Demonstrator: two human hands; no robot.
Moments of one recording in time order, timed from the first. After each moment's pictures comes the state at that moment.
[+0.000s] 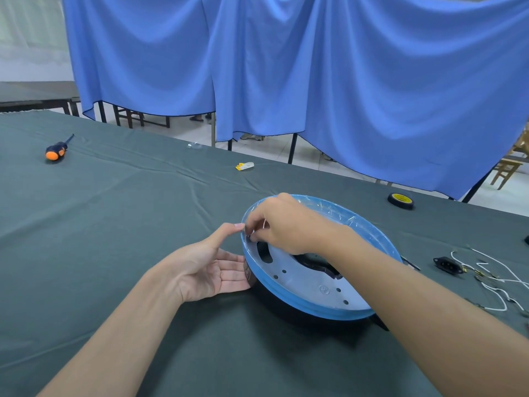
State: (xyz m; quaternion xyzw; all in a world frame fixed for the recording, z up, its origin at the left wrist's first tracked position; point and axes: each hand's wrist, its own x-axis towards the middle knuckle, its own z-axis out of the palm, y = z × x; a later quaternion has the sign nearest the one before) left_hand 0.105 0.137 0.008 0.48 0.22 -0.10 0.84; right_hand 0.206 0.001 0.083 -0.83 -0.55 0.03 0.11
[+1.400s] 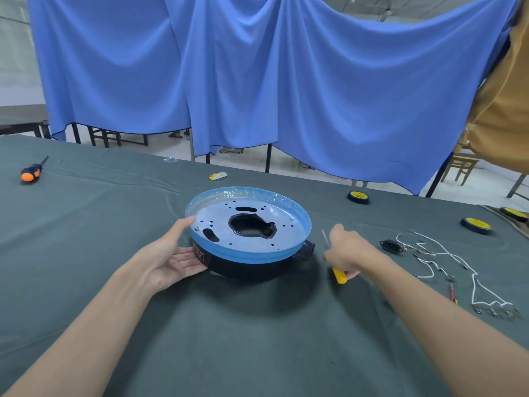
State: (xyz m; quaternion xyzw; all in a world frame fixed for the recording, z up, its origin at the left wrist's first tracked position) left_hand 0.093 0.129 0.019 0.46 0.32 0.07 0.82; right_hand 0.239 -0.146 0.053 -0.98 -0.11 0.11 0.13
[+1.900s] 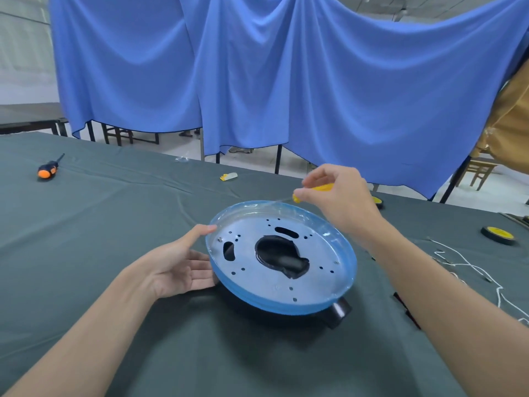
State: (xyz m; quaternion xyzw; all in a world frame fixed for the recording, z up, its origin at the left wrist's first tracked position) left_hand 0.087 0.137 0.018 0.51 0.26 -0.04 0.81; right_hand 0.203 -0.103 0.124 -0.82 -0.29 -0.09 0.48
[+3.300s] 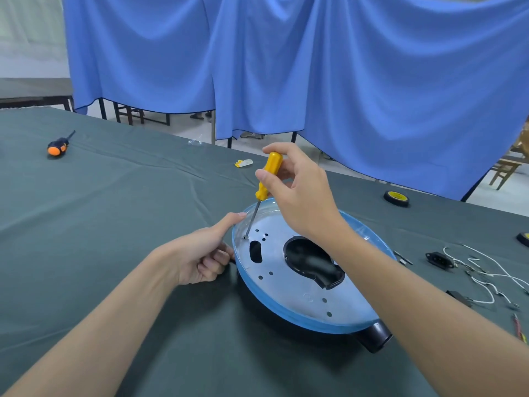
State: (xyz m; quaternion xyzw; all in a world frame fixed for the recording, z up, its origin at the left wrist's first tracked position) left_hand 0.103 0.135 0.026 0.67 0.26 -0.12 0.68; right_hand 0.189 -0.014 0.098 -0.73 -0.44 -0.13 0.51
